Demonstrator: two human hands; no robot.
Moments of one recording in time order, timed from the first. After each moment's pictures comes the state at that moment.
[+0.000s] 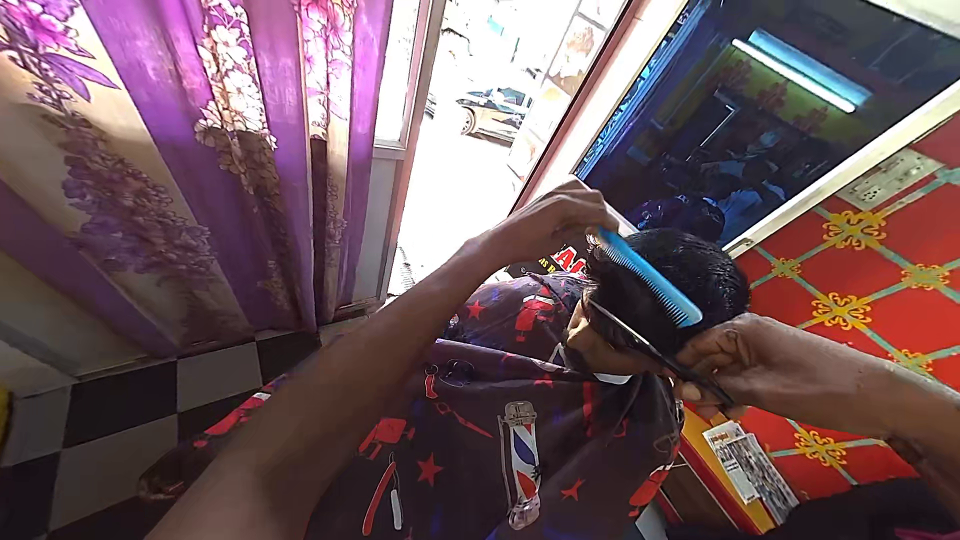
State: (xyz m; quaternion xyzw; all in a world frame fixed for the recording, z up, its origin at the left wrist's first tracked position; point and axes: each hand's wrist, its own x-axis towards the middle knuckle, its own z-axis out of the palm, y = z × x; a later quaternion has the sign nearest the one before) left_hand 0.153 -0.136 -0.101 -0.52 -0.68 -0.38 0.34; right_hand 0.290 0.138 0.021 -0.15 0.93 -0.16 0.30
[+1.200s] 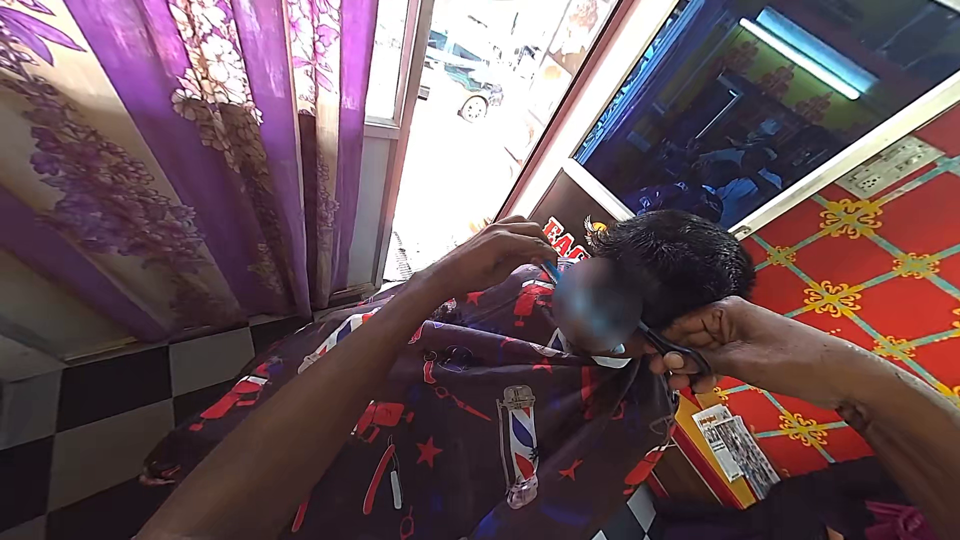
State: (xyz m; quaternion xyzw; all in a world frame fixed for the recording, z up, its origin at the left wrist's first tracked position) left_hand 0.192 -0.167 -0.180 -0.49 -0.70 -0.43 0.31; right_hand 0.283 0.135 0.001 -0.11 0.91 -0.26 0.31
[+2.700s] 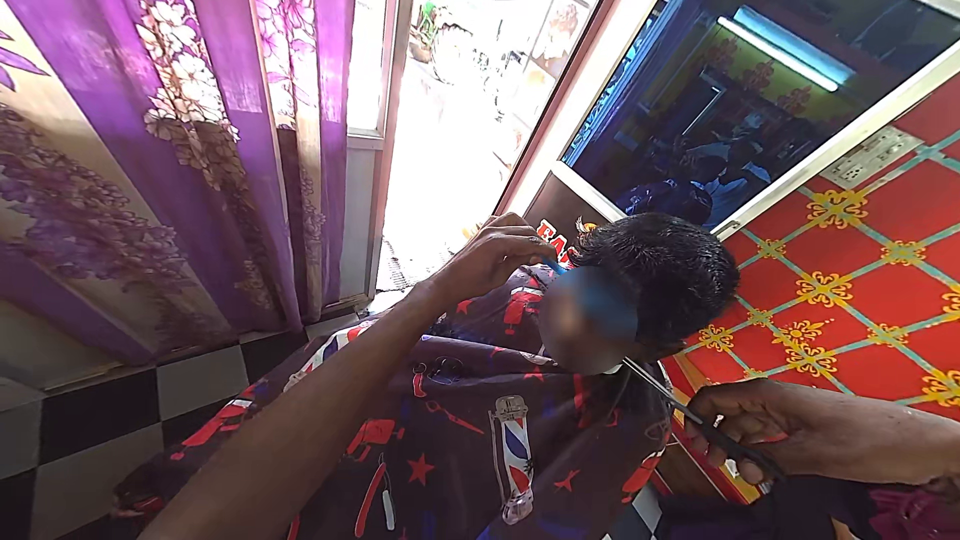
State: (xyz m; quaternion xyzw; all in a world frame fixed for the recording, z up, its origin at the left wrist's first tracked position) left_hand 0.175 -0.149 -0.175 -0.44 -0.72 -0.42 0.34; right_hand 0.293 0.217 -0.001 -0.13 0.85 -0.21 0.47
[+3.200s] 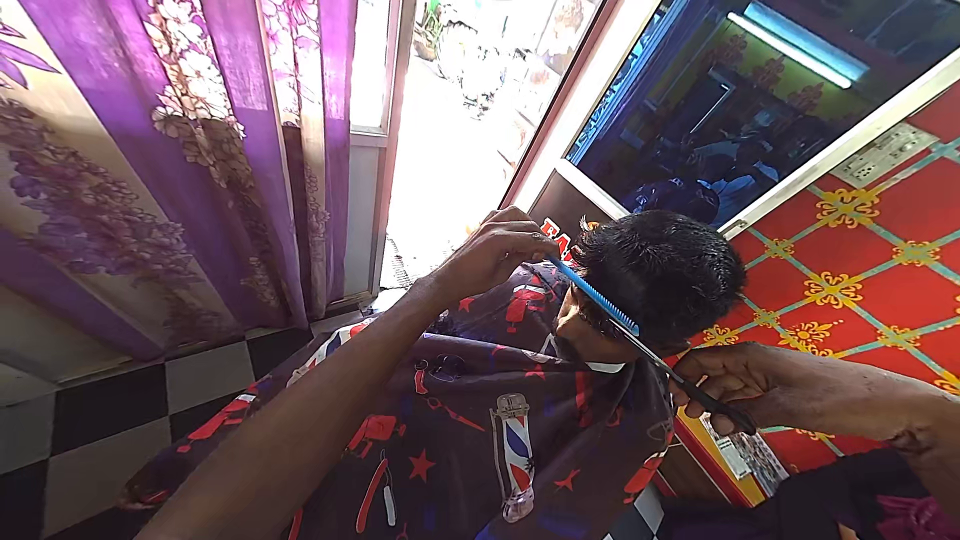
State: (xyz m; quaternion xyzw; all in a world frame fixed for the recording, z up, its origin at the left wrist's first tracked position) left_hand 0.177 -0.150 -0.173 -0.44 -0.72 -0.40 0.36; right_hand 0.272 0.200 0.001 -0.12 0.87 -0.23 0.43
